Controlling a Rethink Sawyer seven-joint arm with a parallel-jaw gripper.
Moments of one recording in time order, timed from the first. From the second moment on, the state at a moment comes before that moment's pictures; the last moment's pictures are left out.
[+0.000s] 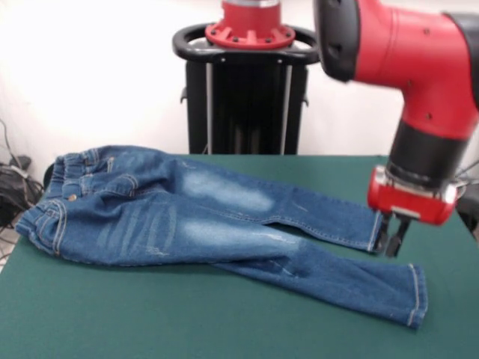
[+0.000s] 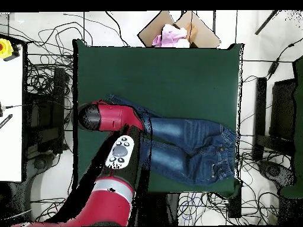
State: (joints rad) arm 0.21 -0.43 -0.23 1.50 0.19 0.41 2.02
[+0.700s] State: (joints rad) arm 0.09 -0.62 -0.13 1.74 0.12 0.37 2.02
